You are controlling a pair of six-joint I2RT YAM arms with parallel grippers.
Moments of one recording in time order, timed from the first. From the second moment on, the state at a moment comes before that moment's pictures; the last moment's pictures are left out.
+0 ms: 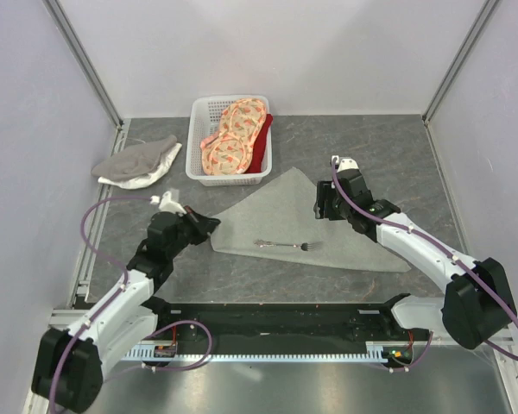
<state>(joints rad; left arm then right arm) -0.29 0.80 0.29 0.13 0.14 -0.84 0.51 1.28 0.84 -0.31 0.15 0.39</state>
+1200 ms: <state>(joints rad) -0.97 1.63 0.80 0.35 0.09 -0.57 0.47 1.18 0.82 -0.31 0.11 0.43</state>
